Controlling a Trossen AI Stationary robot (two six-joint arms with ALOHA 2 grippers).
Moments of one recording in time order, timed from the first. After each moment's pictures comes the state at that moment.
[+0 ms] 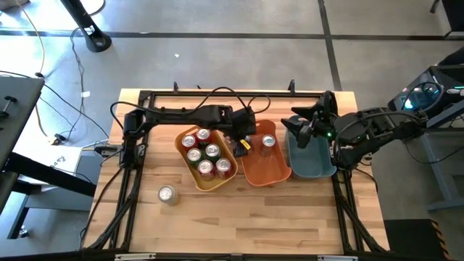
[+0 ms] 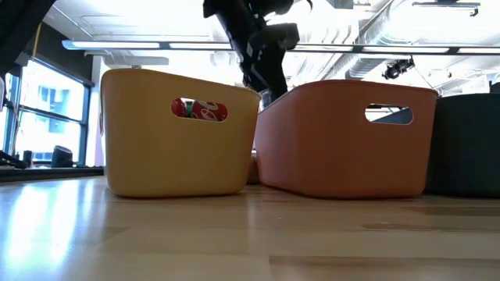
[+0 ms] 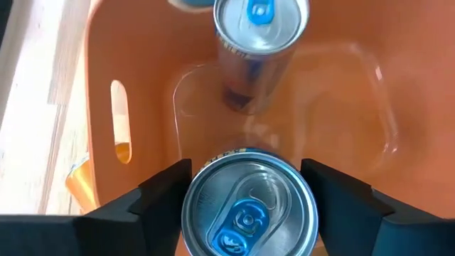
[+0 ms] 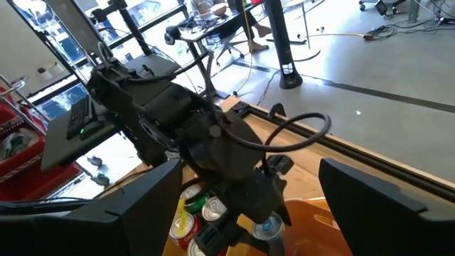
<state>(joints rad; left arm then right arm) 0.14 1.99 1.75 -0.78 -0.01 0.07 0.35 1.12 1.50 -0.80 0.81 0.71</state>
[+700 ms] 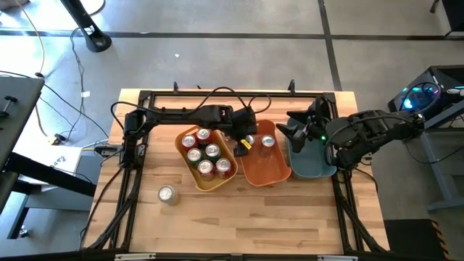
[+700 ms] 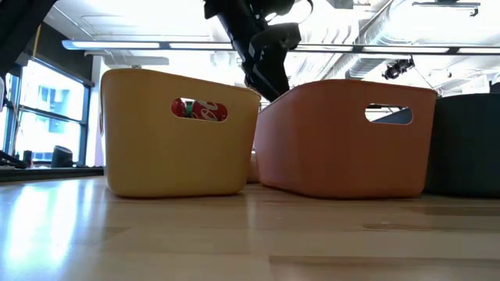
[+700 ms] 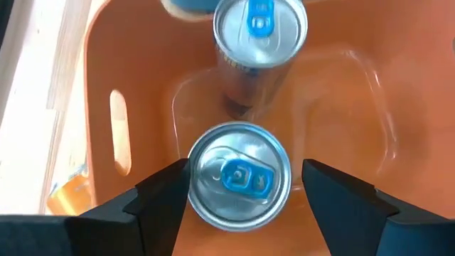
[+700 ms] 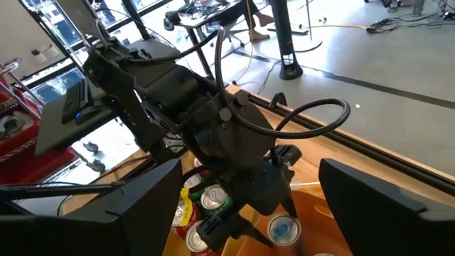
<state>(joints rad) 0.14 1.99 1.76 -0.77 0.00 0.07 0.35 1.16 1.50 -0.81 0.79 0.71</state>
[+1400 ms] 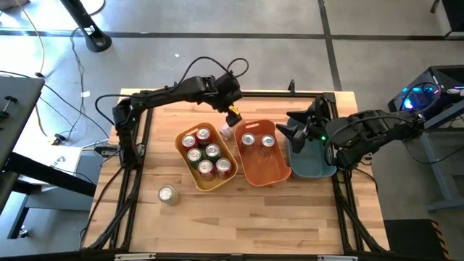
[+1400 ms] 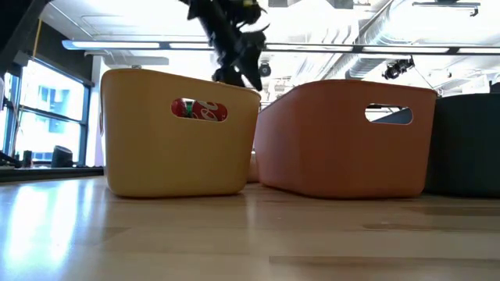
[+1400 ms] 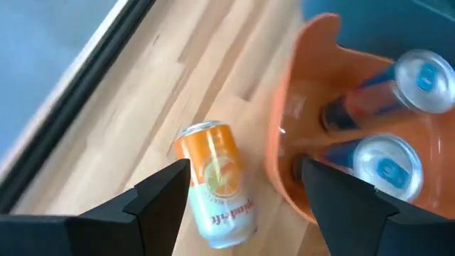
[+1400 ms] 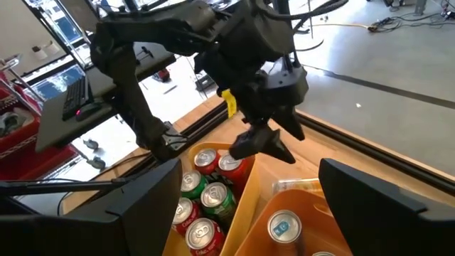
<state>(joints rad) 0.37 1.89 1.78 -0.89 0.02 -0.10 0.34 1.16 1.50 -0.82 0.78 0.70</state>
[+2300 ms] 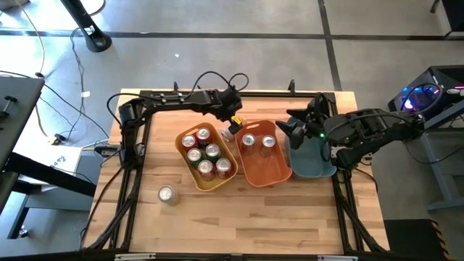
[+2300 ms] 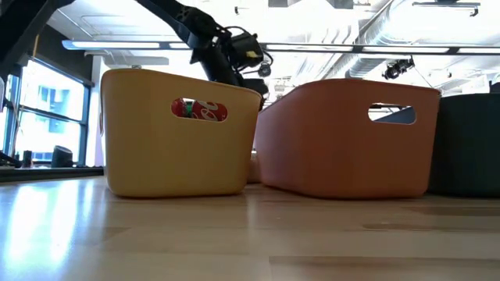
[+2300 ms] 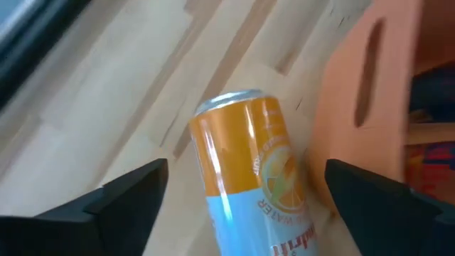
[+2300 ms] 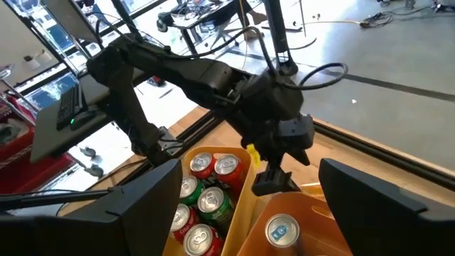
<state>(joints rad) 0.39 1.96 1.50 -0.58 0.01 -0.14 0.31 1.16 1.50 -0.82 0.77 0.73</state>
